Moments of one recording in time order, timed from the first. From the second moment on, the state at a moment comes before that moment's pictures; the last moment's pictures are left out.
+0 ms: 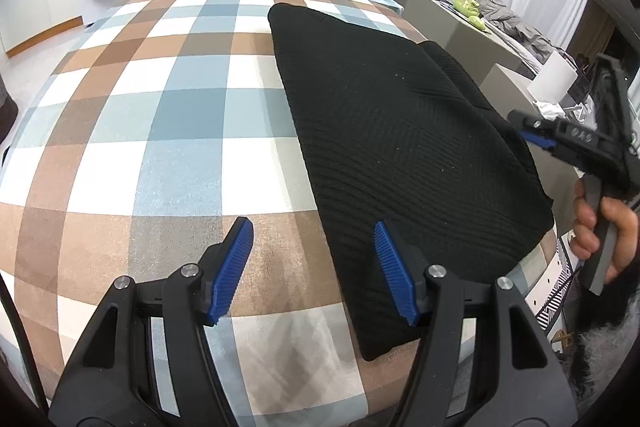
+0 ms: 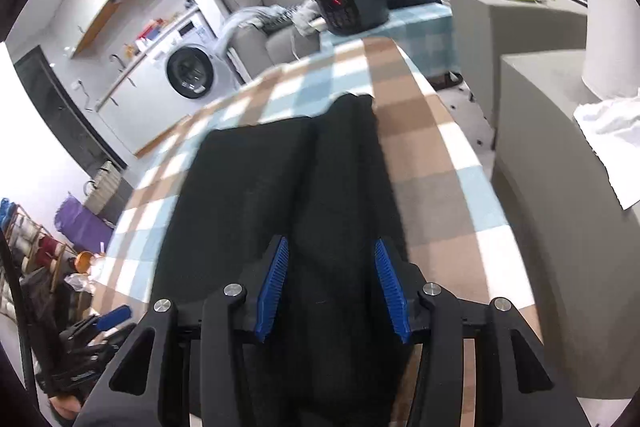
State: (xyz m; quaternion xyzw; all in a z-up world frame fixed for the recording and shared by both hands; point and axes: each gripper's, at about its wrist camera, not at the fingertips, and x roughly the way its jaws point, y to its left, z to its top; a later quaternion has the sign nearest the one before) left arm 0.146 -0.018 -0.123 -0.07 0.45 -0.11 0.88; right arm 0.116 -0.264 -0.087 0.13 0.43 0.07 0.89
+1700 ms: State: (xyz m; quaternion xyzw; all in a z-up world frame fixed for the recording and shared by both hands) left arm 0.145 -0.022 -0.120 -0.08 0.45 -0.13 0.88; right arm 0.169 -0.235 -0.097 0.10 0.49 0.06 0.86
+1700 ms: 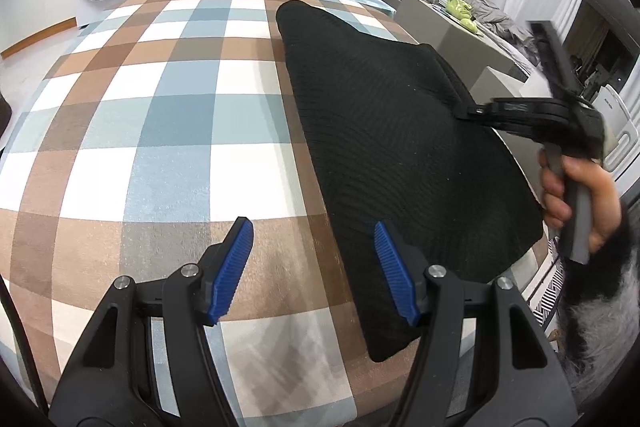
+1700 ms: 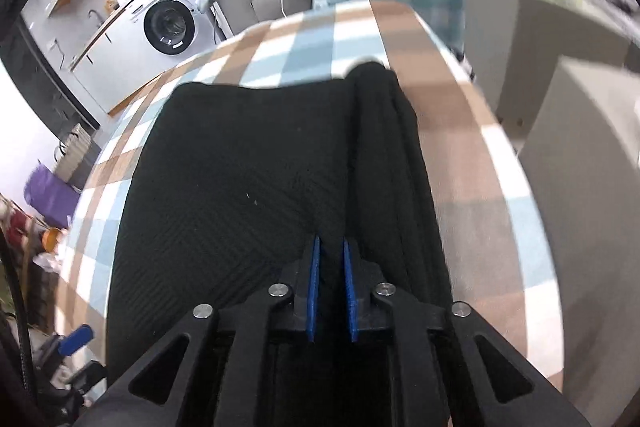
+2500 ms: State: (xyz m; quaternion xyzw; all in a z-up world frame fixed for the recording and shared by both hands) left arm 0.132 -0.031 -0.117 -0.09 0.45 -0.15 0.88; right arm 0.048 -0.230 -0.097 0.09 0.47 0.09 0.87
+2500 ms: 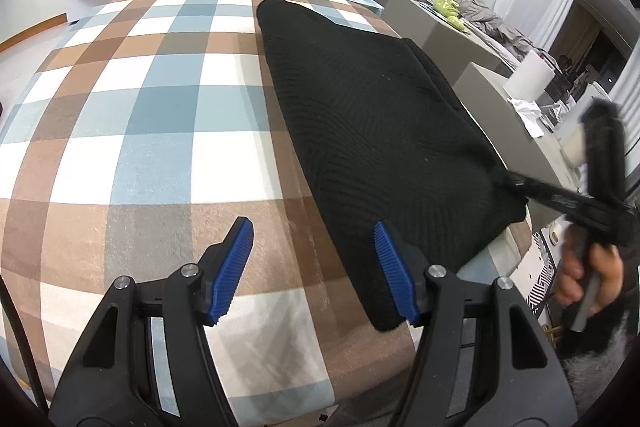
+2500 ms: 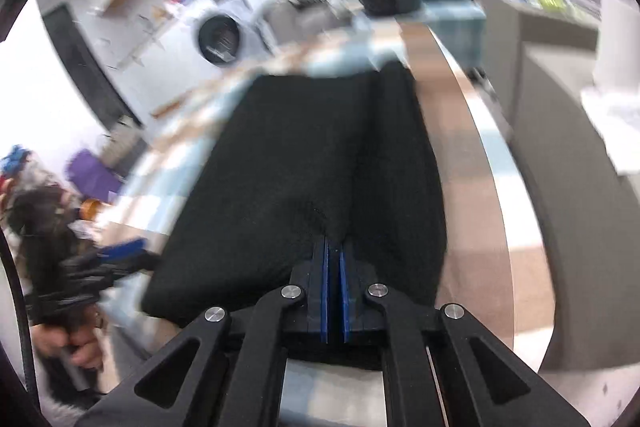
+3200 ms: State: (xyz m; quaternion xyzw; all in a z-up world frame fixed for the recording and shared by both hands) left arm 0.111 -0.055 -0.131 -0.03 0.47 -0.19 0.86; right arm 0.011 -0.236 -0.089 0.12 0.43 0.16 0.88
